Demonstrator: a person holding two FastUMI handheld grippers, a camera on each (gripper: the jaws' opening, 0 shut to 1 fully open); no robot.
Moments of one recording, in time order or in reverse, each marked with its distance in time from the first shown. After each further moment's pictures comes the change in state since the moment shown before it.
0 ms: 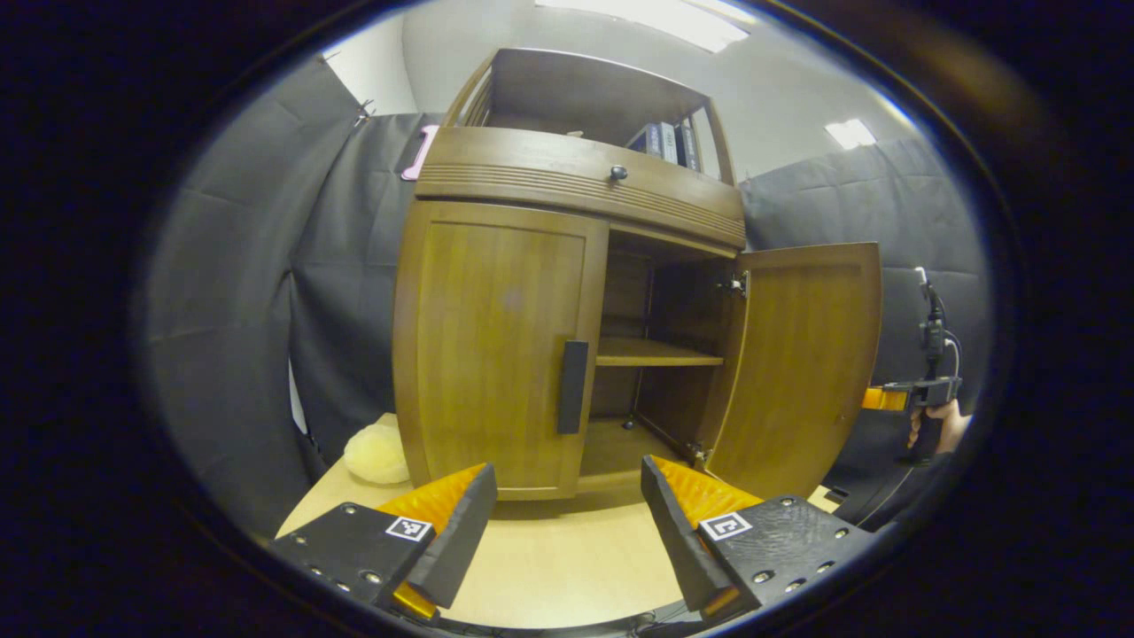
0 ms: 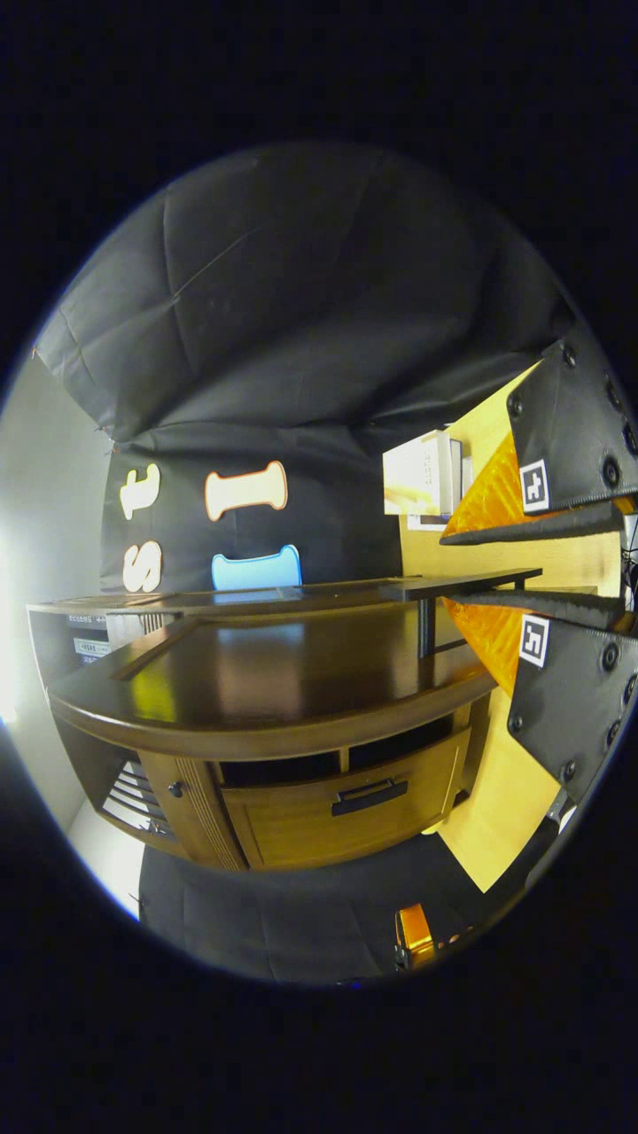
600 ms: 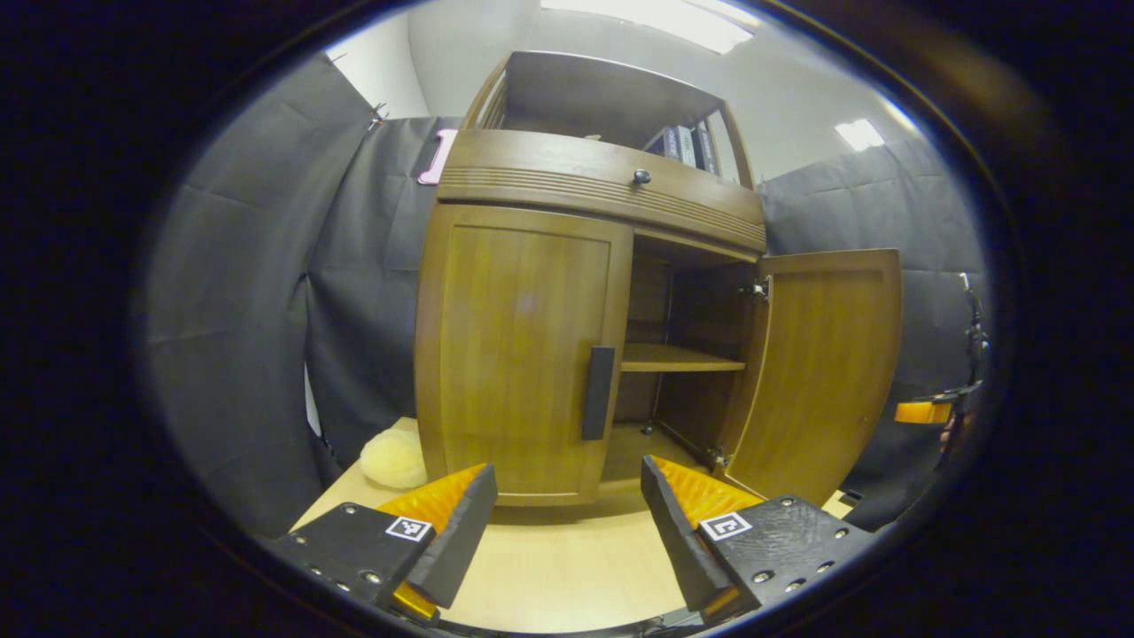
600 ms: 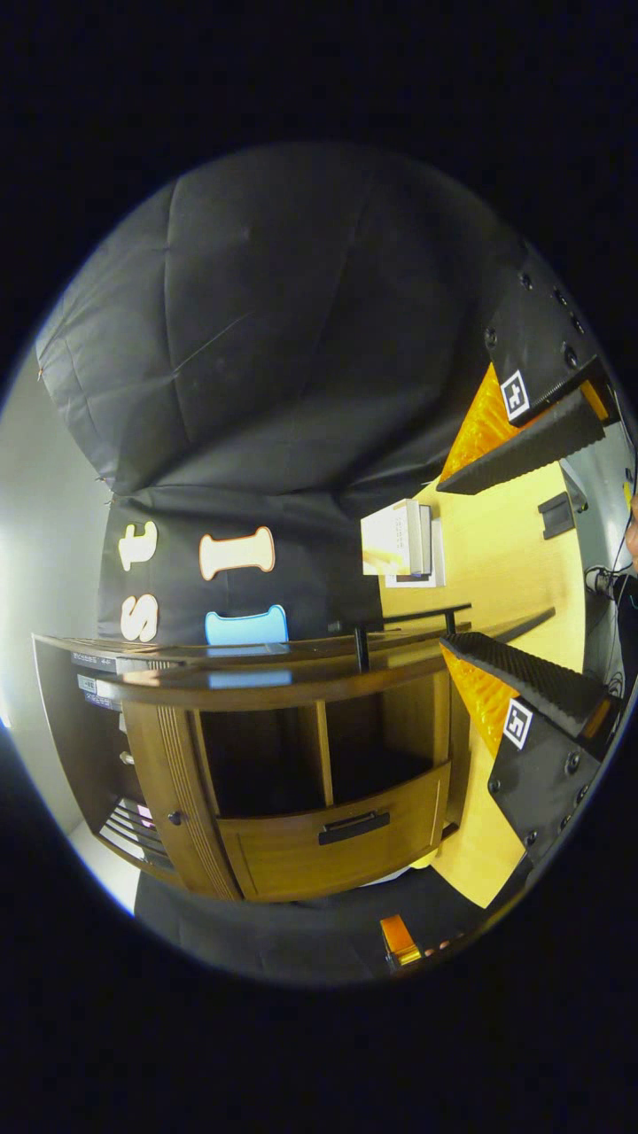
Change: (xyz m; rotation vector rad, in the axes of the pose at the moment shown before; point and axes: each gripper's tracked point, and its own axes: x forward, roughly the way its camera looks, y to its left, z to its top) left arm 0.006 0.019 0.007 0.006 -0.020 0.060; right arm -0.080 -0.009 -0.017 0.045 0.039 -0.177
